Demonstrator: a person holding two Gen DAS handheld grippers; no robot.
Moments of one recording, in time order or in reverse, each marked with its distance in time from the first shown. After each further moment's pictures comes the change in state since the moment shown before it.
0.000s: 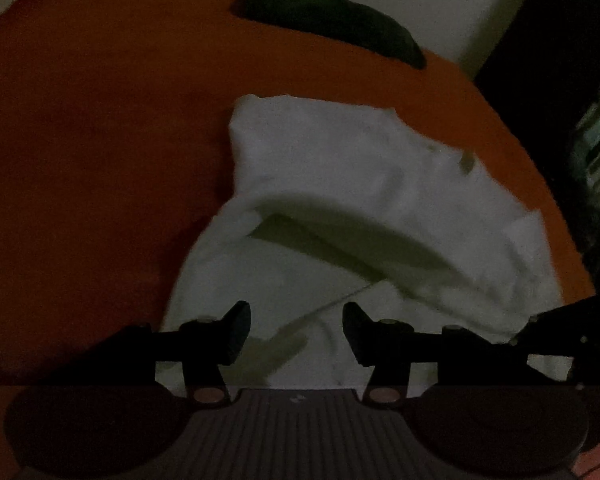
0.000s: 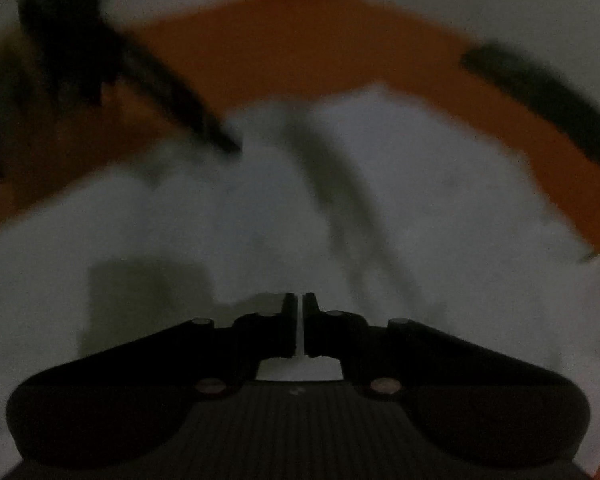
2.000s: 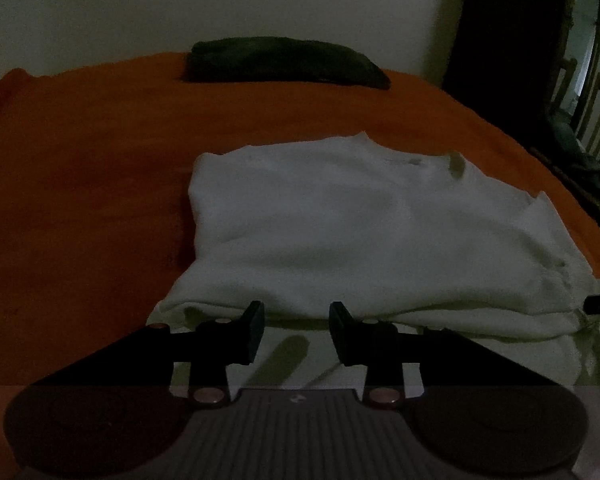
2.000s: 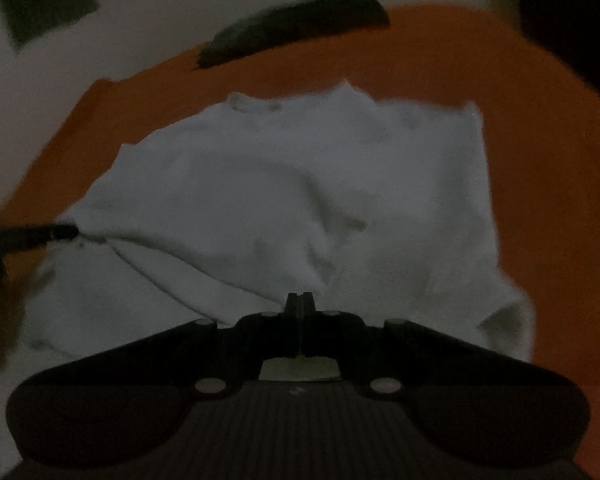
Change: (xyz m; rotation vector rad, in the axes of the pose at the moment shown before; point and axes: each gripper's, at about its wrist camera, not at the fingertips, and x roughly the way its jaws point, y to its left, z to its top) left arm 0.031 -0.027 0.000 0.197 -0.166 0.010; right arm -0.052 -0.107 -0.108 0.670 -0.196 -0.216
